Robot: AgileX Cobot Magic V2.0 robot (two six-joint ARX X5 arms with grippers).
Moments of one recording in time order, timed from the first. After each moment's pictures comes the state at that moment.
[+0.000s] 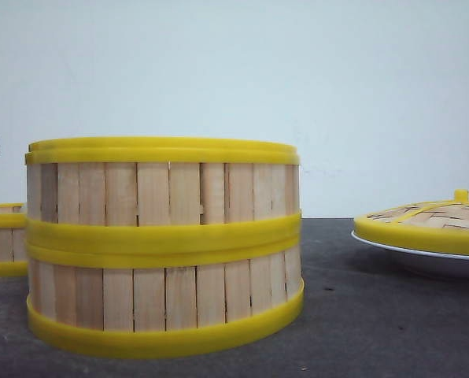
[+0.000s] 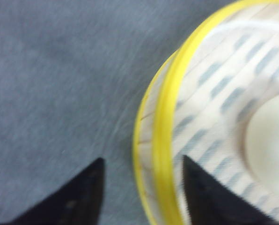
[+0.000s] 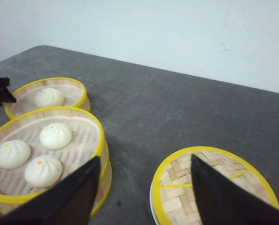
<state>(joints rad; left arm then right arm) 0.14 1.54 0.94 -0.26 0.05 -0.38 0.68 0.41 0.91 -0.74 0.19 0.12</state>
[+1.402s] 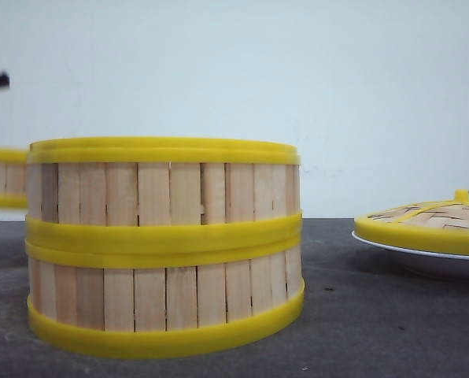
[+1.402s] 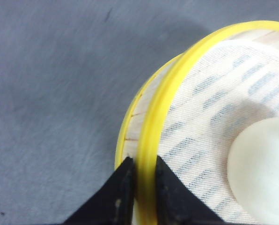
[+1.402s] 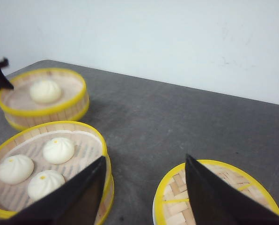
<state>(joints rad) 0.17 1.53 1.31 -0.62 0.16 -0.32 0.68 0.41 0.91 -0.69 0.19 0.12</state>
